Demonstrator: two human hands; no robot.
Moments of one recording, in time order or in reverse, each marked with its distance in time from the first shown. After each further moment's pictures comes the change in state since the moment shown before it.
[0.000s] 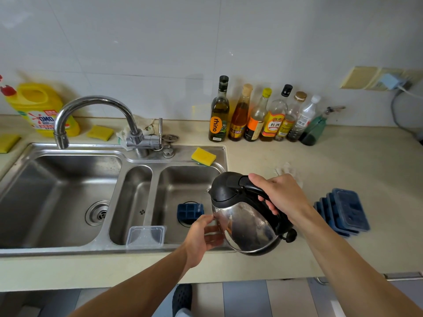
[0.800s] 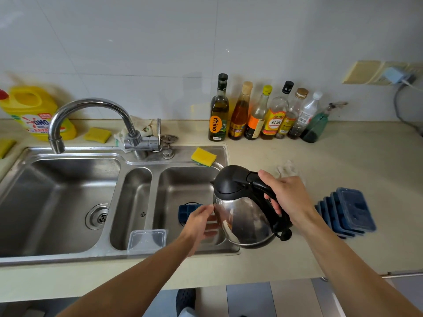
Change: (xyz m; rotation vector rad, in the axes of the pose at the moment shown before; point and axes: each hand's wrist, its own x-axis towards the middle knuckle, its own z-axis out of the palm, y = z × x) left_hand 0.018 0.033 -0.004 0.325 0.008 0.131; right_hand 0.016 0.015 0.005 0.198 0.108 0.013
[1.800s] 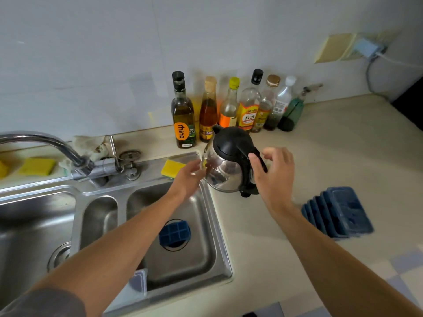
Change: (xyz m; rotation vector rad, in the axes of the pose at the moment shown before) left_hand 0.132 0.137 0.041 0.422 -0.078 0.246; right_hand 0.116 0.033 0.008 -0.303 0.667 -0.402
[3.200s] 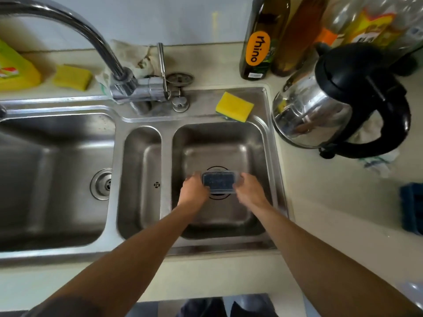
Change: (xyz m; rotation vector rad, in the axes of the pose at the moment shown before) left_hand -0.044 -0.219 -0.065 0.512 0.172 -0.303; right_hand -0.184 0.023 0.208 -0.086 -1.014 0.530
